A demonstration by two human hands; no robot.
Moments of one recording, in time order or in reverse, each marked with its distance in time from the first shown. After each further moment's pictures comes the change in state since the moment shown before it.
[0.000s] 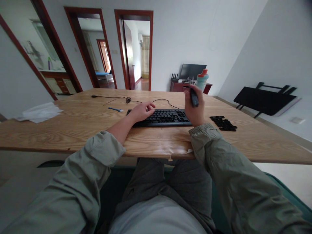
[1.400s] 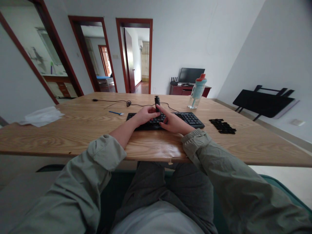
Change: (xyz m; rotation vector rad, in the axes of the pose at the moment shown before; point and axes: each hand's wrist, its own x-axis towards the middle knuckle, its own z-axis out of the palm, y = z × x) left_hand 0.005 0.012 0.013 -0.567 -0.077 -0.170; right_hand -0.028 -0.035 0.036 -0.090 -0.648 -0.204
